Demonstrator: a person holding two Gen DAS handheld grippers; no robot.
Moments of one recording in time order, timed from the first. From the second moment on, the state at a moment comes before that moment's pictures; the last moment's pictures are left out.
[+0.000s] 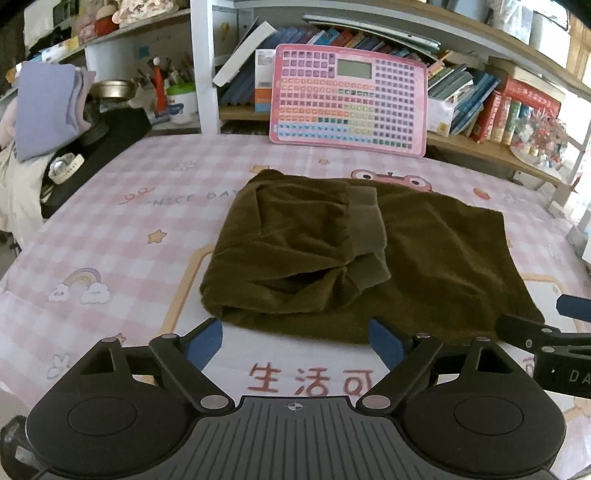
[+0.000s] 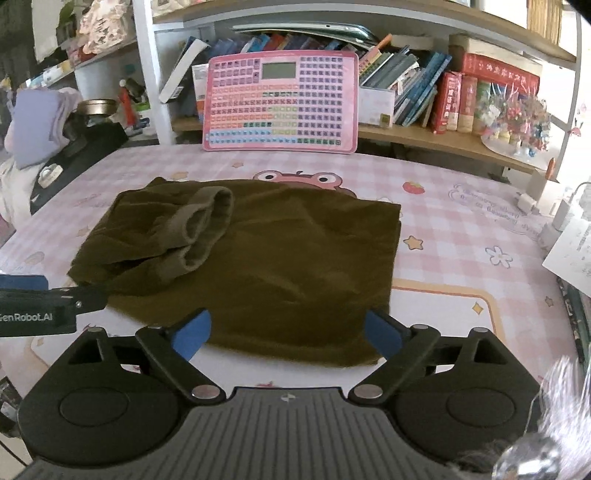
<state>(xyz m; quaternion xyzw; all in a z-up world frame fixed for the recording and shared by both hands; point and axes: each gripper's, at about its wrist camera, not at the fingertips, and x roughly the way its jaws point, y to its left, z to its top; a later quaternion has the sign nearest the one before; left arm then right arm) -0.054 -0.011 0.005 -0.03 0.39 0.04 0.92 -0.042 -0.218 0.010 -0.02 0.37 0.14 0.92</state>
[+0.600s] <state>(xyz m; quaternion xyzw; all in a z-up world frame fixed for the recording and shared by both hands) -0.075 0.024 0.000 -0.05 0.40 0.00 0.92 -0.088 -0.192 0.012 -0.02 0.37 0.07 0.92</state>
